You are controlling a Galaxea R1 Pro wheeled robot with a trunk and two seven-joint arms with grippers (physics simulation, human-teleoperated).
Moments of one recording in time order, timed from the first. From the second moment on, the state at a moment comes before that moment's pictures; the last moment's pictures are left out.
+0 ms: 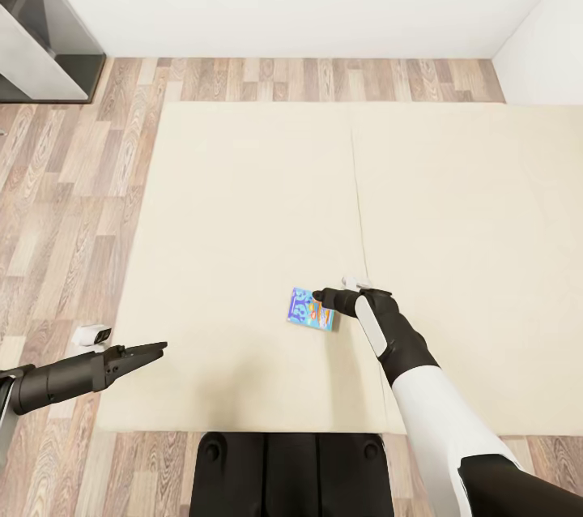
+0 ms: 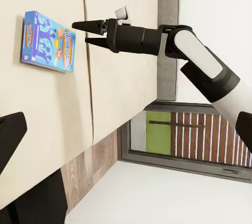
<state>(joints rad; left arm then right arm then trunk) -0.34 0.28 0.42 -1.49 0.10 0.95 -1.57 -0.87 0.16 0.01 -0.83 -0.27 0.66 -0.04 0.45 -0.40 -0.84</state>
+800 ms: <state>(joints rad) -0.34 0.28 0.42 -1.49 0.10 0.95 -1.57 -0.87 0.16 0.01 -0.83 -0.27 0.67 -0.04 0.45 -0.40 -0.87</state>
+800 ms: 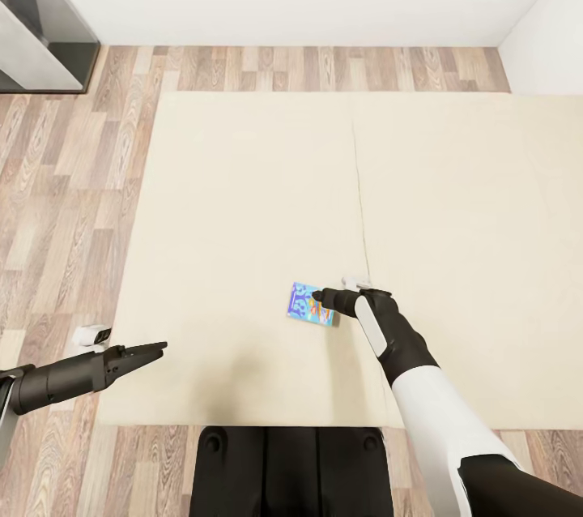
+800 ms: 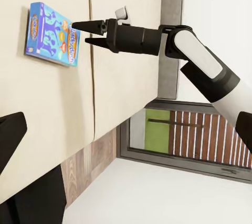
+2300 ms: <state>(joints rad) -0.34 0.28 0.42 -1.49 0.10 0.95 -1.57 -0.87 0.16 0.01 -0.83 -0.27 0.67 -0.01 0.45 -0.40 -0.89</state>
